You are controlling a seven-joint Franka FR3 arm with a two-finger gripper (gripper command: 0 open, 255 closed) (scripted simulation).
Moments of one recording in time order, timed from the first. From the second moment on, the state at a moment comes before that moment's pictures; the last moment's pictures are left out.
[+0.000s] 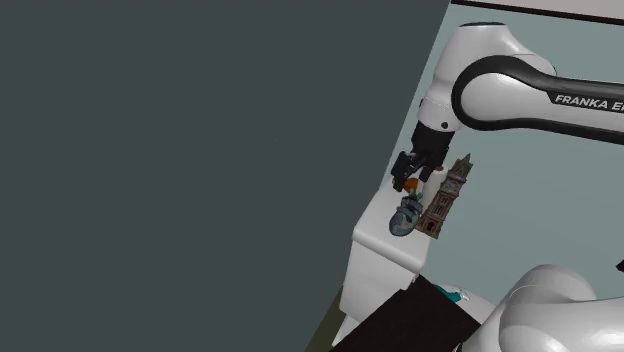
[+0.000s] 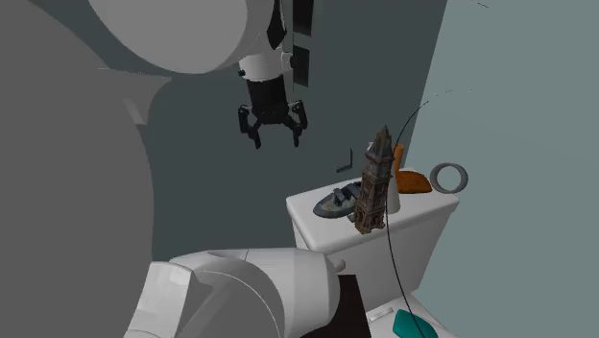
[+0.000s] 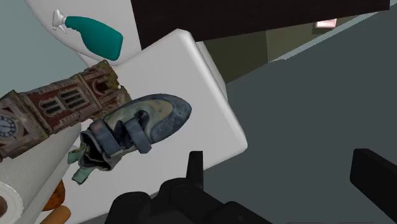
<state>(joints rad) 0.01 -0.78 -0.01 -2.45 -0.12 1.71 0.15</state>
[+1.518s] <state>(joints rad) -0.57 -0.29 0.34 -2.54 -0.70 2.09 1.45</state>
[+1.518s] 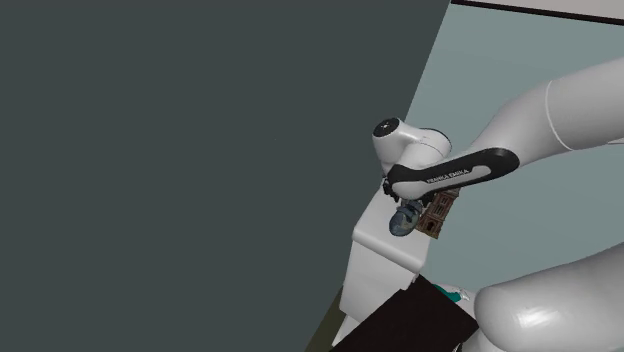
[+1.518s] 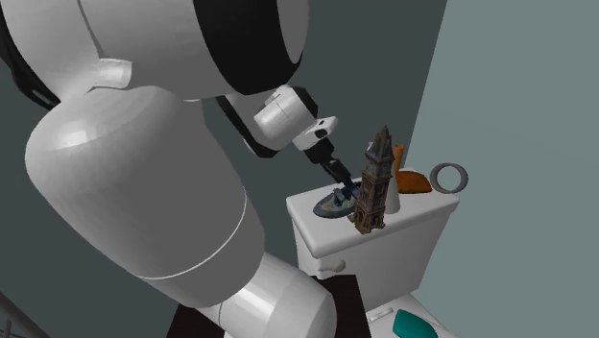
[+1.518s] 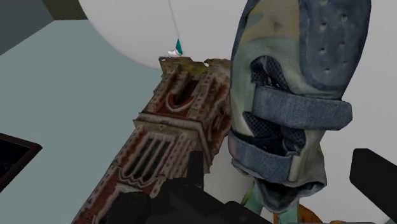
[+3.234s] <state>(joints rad) -0.57 -0.29 0.34 -2.53 -0.70 2.08 1.45</state>
